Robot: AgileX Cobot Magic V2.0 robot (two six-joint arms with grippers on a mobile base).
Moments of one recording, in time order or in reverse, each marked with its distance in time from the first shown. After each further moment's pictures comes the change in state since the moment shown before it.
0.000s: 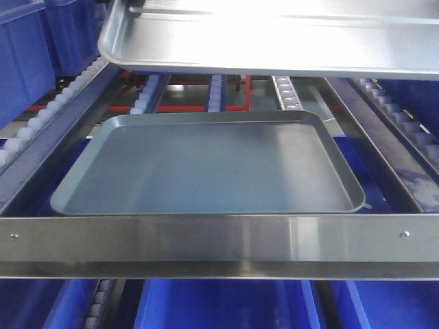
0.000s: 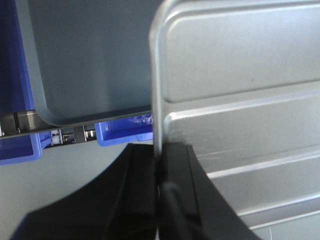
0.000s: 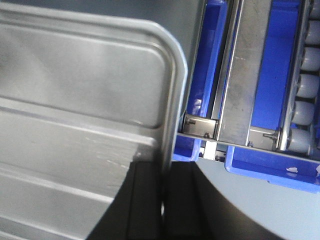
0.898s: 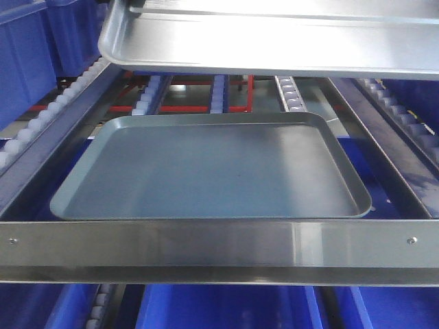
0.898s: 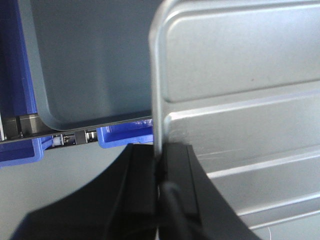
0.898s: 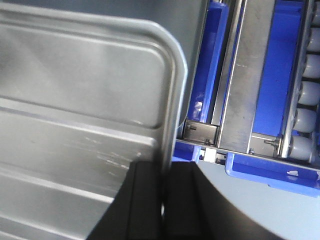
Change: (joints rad) left arm 0.000 0.000 0.000 0.000 0.000 0.000; right arm 0.000 0.000 0.000 0.000 0.000 0.000
